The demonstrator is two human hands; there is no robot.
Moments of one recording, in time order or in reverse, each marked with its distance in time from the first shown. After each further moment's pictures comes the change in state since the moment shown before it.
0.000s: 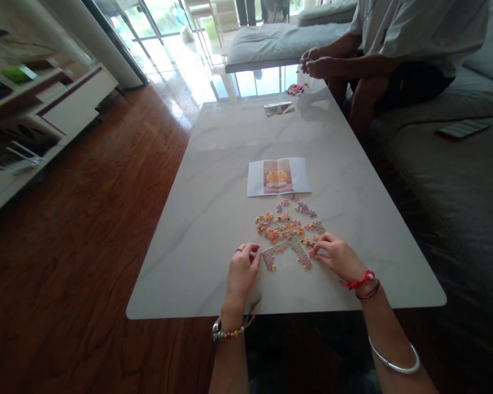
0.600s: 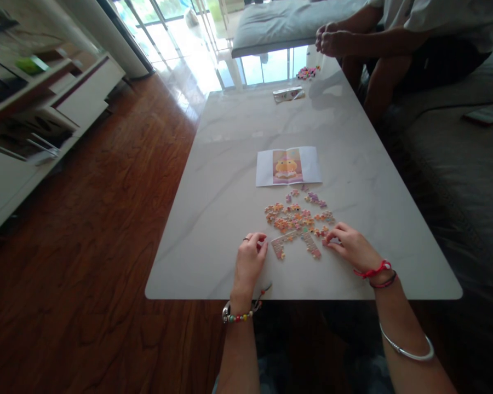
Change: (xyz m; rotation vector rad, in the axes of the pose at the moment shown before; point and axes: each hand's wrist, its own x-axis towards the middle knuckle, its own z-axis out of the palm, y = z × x) left_hand -0.004 -0.007 -0.002 0.022 0.021 0.024; right_hand -0.001 0.007 -0.003 -0.016 0.002 0.003
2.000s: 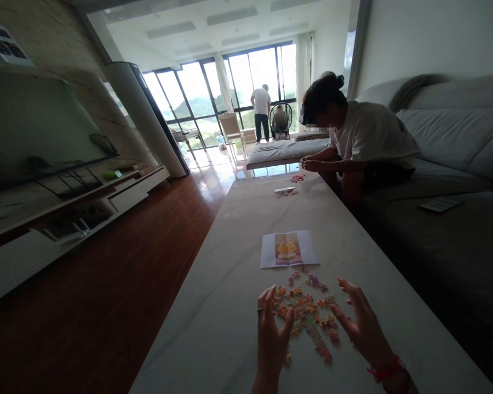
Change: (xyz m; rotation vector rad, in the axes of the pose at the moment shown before) left_hand 0.027 0.037 0.016 -0.247 0.374 0.234; right_hand 0.016 -0.005 0.006 0.100 0.646 -0.071
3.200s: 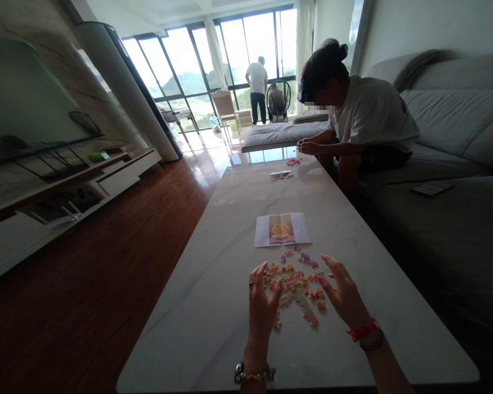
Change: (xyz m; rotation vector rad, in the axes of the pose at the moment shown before) left_hand 0.001 -0.004 0.004 0.014 0.047 0.036; right_hand 0.005 -0.010 -0.001 0.074 -0.052 -0.013
